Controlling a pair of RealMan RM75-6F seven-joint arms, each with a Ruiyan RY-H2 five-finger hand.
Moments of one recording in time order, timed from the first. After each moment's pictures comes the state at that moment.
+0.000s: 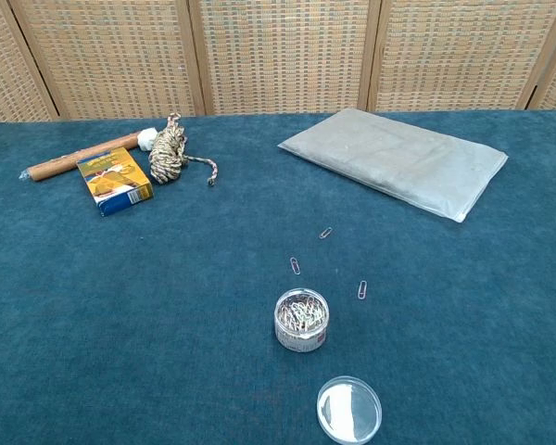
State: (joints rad) left arm -0.03 -0.97 -0.08 -1.76 1.39 1.52 -0.01; right arm 0.06 -1.07 0.12 -1.52 -1.42 1.49 0.14
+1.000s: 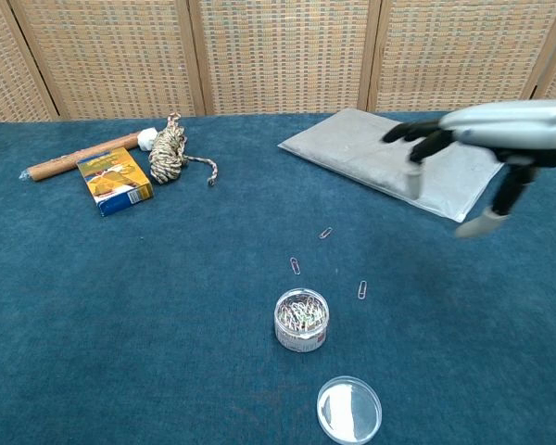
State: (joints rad) left arm -0.08 -0.99 -0.12 -1.74 1.27 1.42 0.05; right arm 0.70 -1.25 0.17 -1.55 -1.56 0.78 0.01
